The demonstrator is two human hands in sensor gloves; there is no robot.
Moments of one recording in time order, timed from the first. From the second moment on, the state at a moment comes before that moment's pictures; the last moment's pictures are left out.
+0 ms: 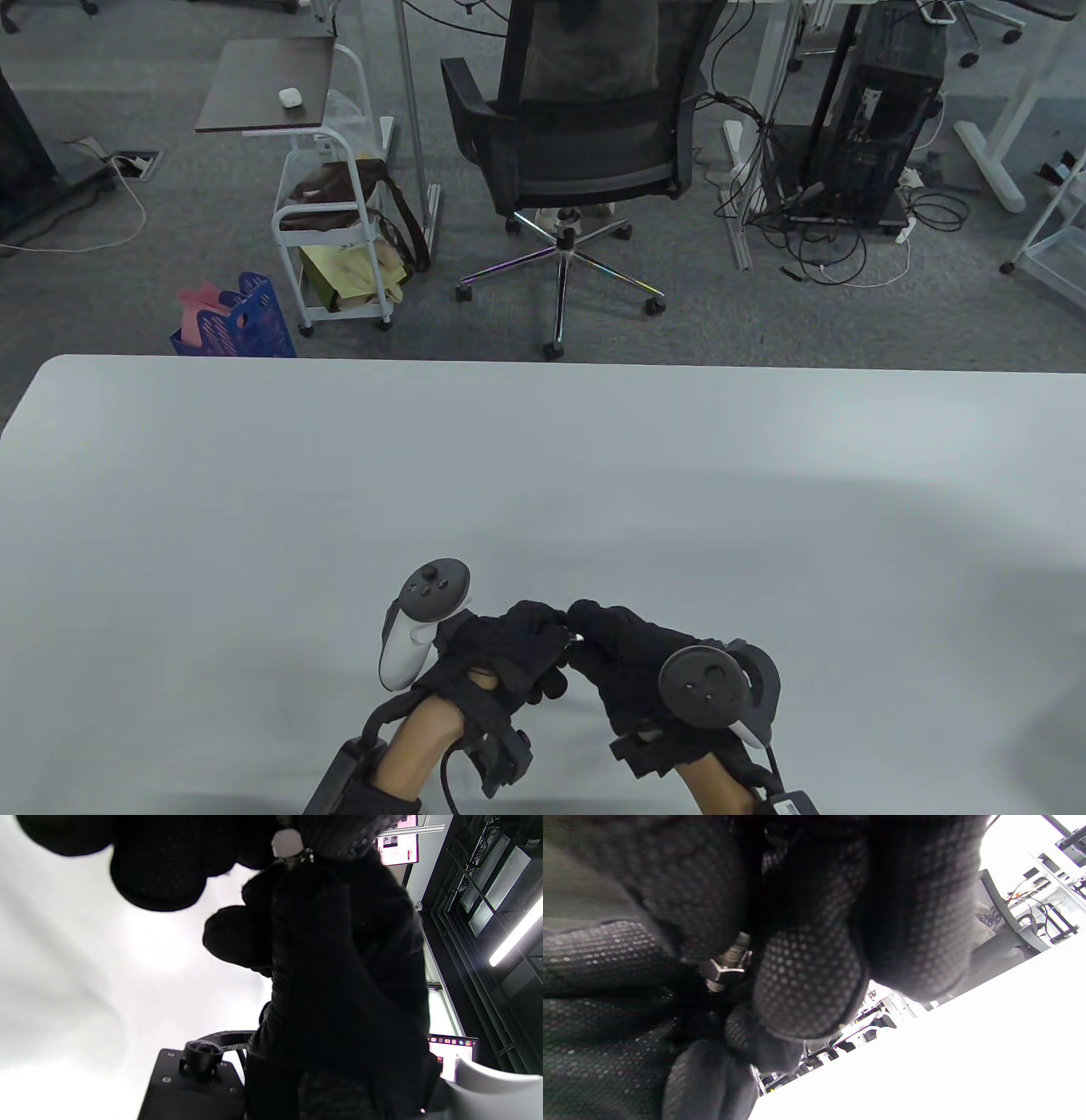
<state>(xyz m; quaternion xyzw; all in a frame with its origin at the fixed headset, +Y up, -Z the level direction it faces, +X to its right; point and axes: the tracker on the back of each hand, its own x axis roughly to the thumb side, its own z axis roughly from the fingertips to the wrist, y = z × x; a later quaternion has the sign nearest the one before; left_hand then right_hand) -0.101 -0.717 -0.319 -0.28 -0.16 0.62 0.71 0.110 -0.682 -0.283 0.22 -0.18 0.90 0.34</state>
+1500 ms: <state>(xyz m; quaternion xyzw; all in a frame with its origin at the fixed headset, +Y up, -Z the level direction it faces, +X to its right) -0.103 -0.720 -0.319 -0.28 -0.14 0.62 0.72 0.110 -0.681 -0.283 0.21 -0.18 0.89 0.35</state>
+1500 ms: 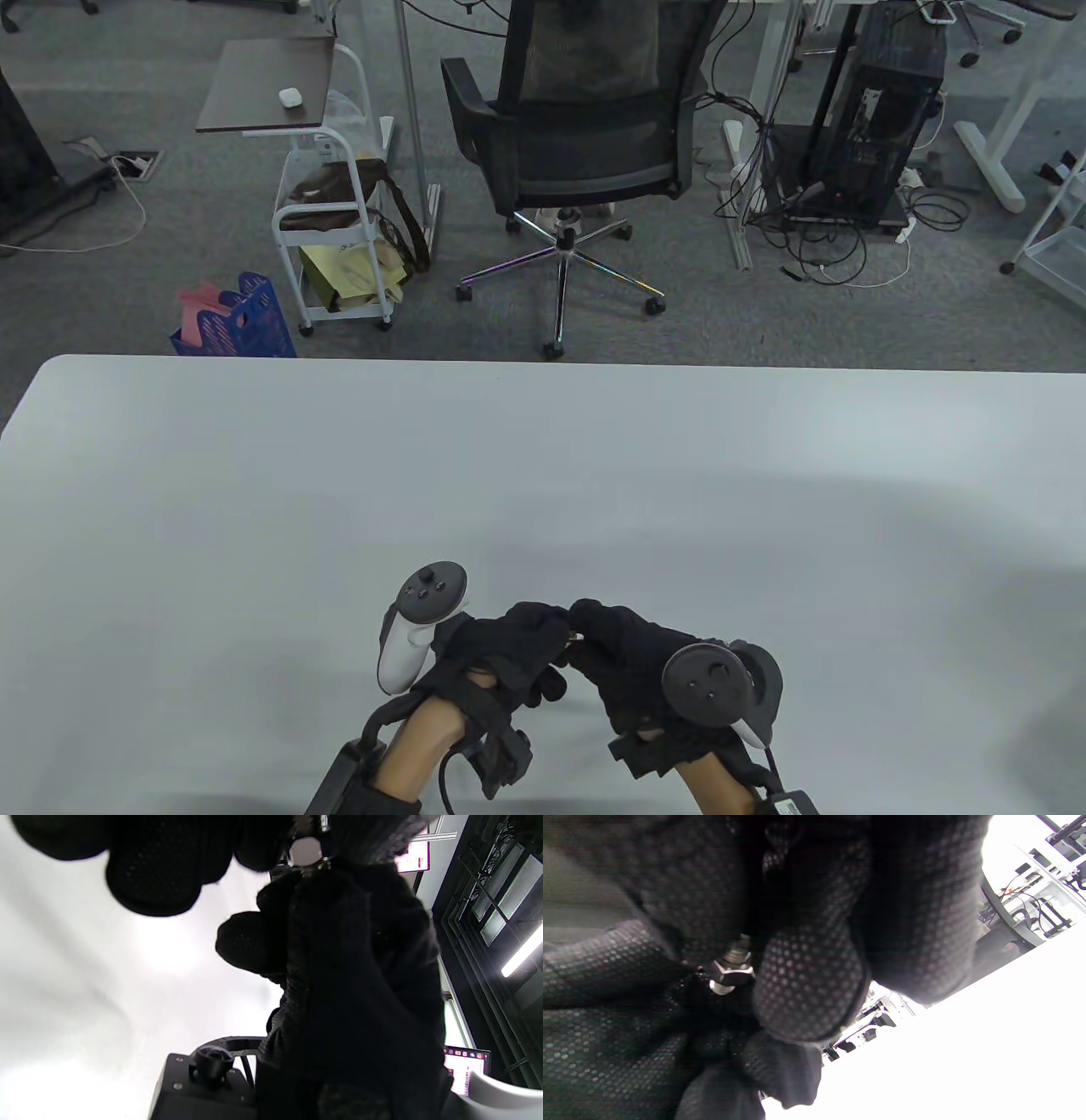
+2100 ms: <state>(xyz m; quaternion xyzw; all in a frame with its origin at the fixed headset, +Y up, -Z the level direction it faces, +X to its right) -0.102 -0.714 -0.319 -0.28 -0.16 0.63 0.71 0.110 -0.681 -0.283 0.22 -0.17 0.89 0.35</state>
